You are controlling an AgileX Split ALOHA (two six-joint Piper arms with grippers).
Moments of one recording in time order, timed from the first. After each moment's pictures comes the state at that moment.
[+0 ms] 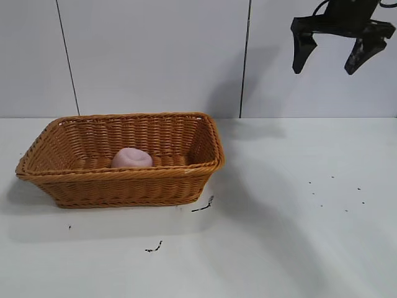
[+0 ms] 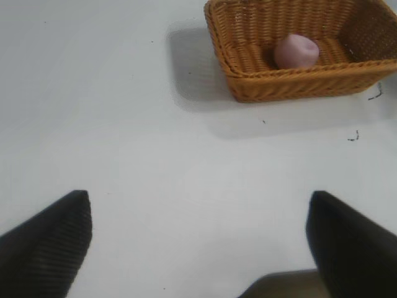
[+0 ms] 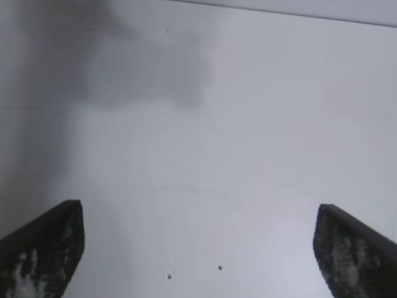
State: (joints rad) left arm -0.02 -0.01 -0.50 -0.04 1.07 0.08; right arm 0.05 1.84 -1.79 0.05 1.22 -0.09
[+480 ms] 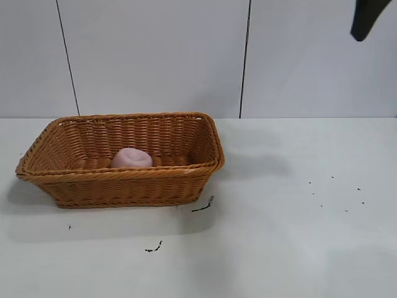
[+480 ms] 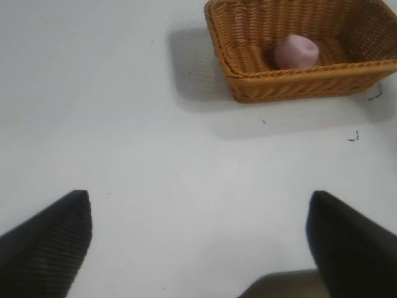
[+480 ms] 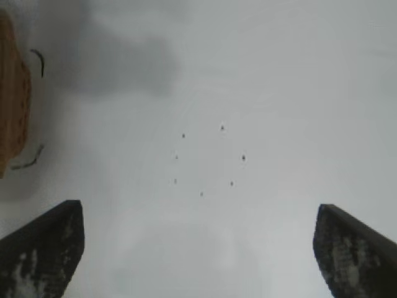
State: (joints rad) left arm -0.02 -0.01 -0.50 -0.04 1.07 0.08; right arm 0.05 1.06 -1.04 0.05 1.22 -0.08
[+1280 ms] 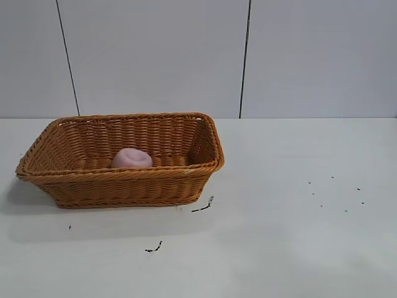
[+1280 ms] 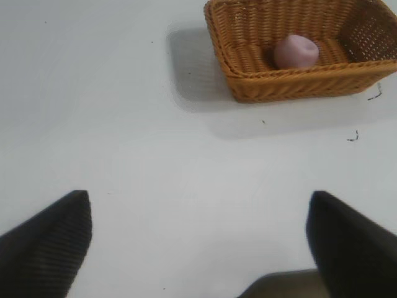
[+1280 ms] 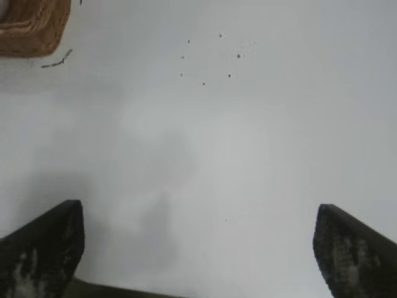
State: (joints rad) left arm -0.02 -0.01 -0.50 -0.04 1.07 0.08; right arm 0.05 0.07 -0.50 0.05 1.02 -0.08
